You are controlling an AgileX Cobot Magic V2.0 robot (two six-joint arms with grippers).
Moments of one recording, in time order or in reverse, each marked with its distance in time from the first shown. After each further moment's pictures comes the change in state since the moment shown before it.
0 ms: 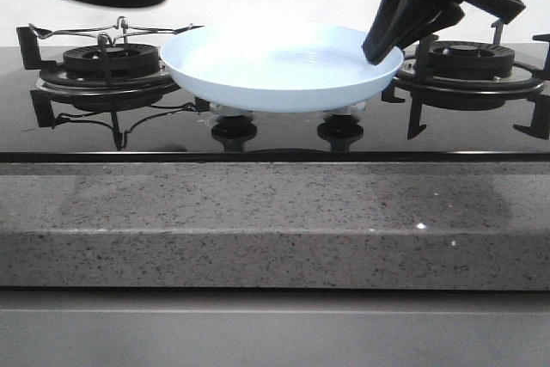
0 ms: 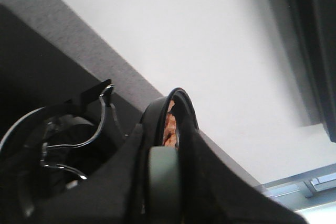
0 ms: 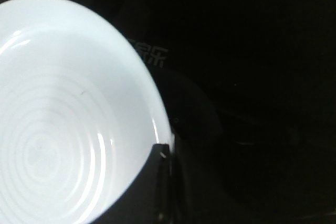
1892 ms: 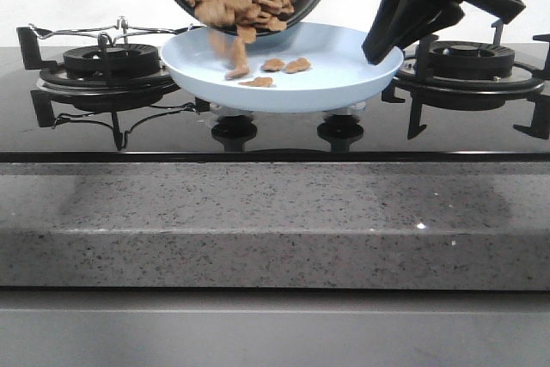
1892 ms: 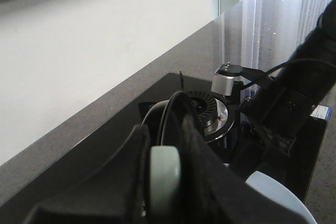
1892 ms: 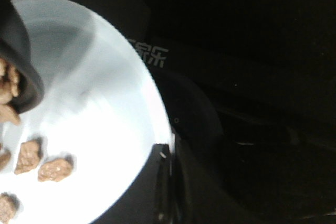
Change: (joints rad) left arm -0.551 -0.295 0.006 0.272 -0.096 0.750; right arm 0.000 0.000 0.000 0.000 0.000 0.000
